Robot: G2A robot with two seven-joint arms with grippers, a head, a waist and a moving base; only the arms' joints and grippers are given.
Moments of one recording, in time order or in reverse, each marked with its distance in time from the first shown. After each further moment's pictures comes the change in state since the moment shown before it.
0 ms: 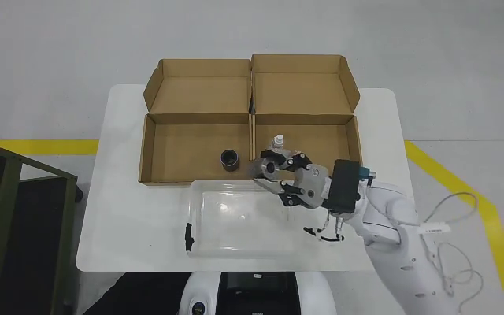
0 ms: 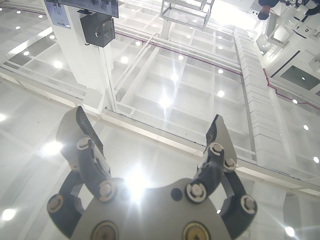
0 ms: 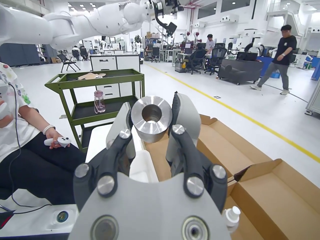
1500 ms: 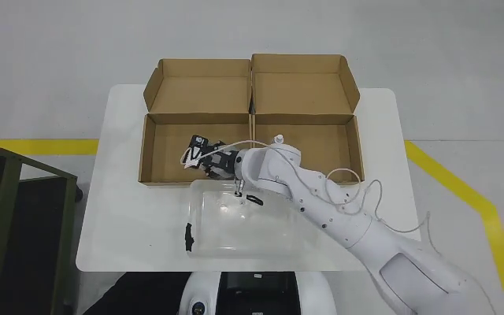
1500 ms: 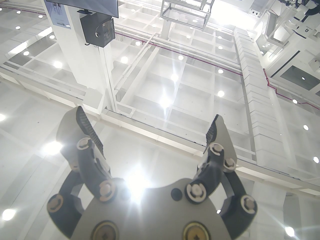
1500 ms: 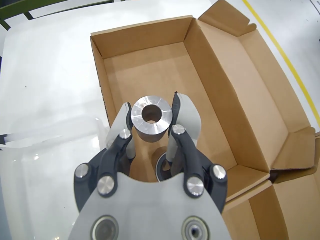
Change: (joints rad) left arm 0.000 0.000 0.000 0.000 0.000 0.000 0.000; right arm 0.643 -0.267 -0.648 0.671 -0.117 0.397 0.451
